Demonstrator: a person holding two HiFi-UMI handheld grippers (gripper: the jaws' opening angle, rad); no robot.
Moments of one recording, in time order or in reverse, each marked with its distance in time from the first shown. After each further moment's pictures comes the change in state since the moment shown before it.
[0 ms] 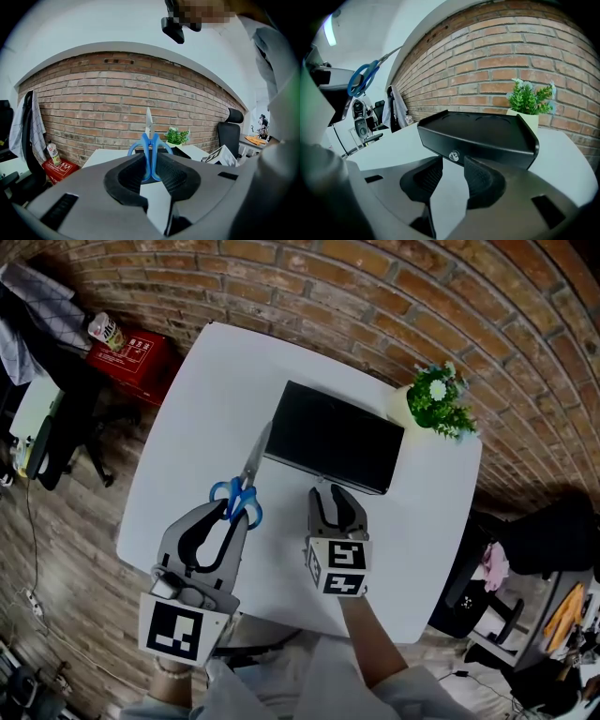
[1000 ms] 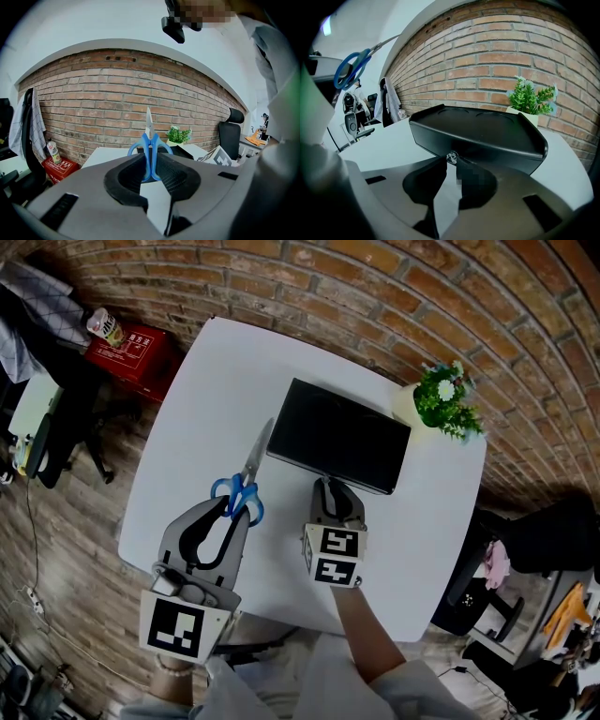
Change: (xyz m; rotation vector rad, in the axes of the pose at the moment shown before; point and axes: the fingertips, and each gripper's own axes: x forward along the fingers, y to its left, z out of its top) left arm 0.005 0.005 -0.006 -0.007 0.008 -0.002; right arm 0.017 -0.007 -0.005 -0.021 0.047 -0.090
